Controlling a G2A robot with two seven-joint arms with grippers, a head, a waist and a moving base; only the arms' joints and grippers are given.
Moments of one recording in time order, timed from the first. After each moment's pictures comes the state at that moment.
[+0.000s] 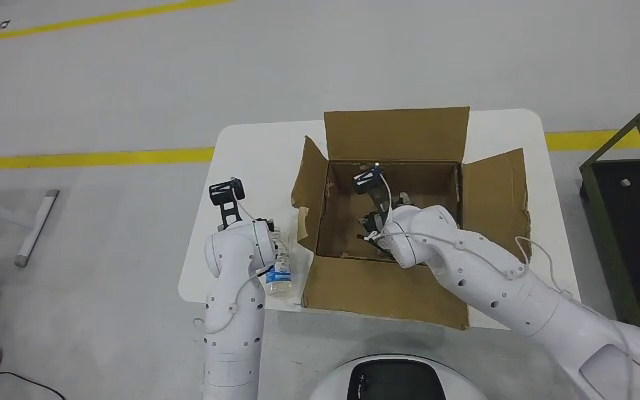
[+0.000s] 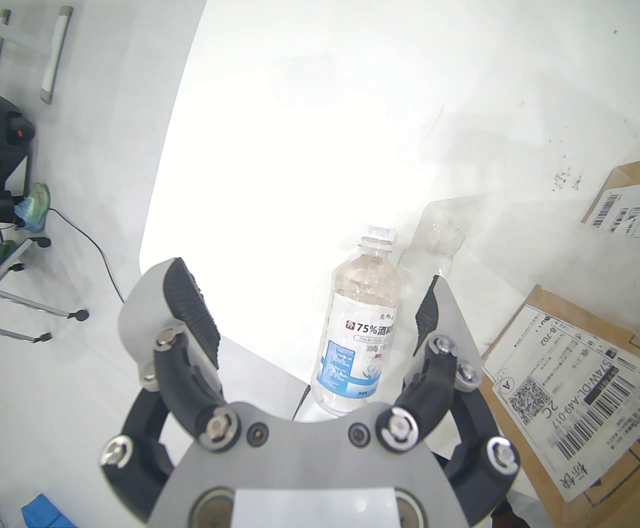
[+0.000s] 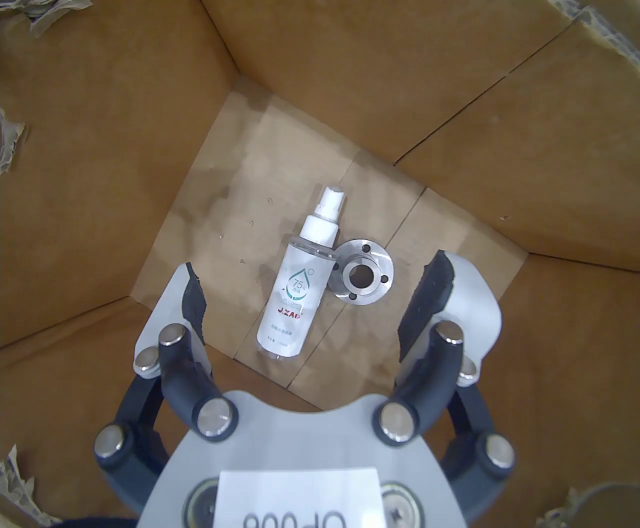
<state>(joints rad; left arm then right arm) 0.94 -1.56 -1.43 -1.62 1.81 0.31 -1.37 -0.62 -1.26 0.66 -1.46 -0.99 0.50 1.03</state>
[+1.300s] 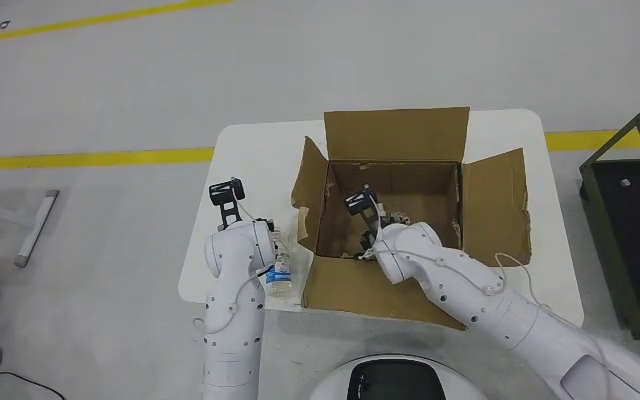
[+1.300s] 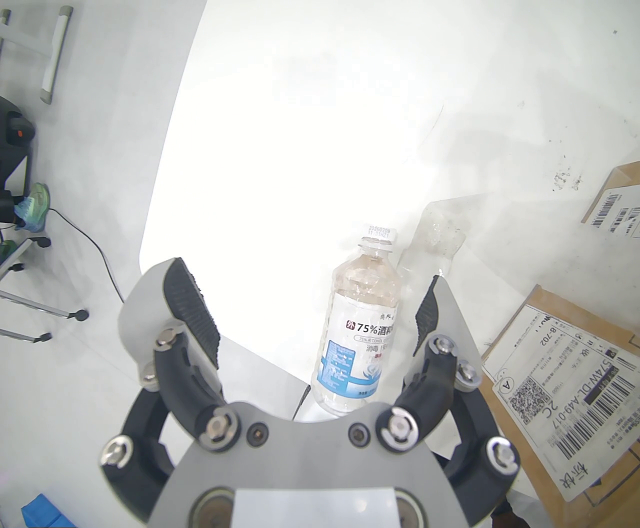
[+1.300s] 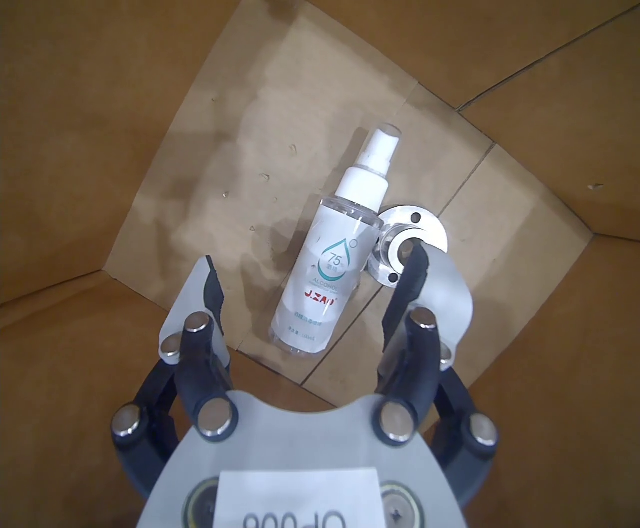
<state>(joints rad) 0.94 -1.56 -1.43 -1.62 1.81 0.31 -1.37 -0.69 -1.34 0.67 -1.39 -1.10 0.45 1.07</state>
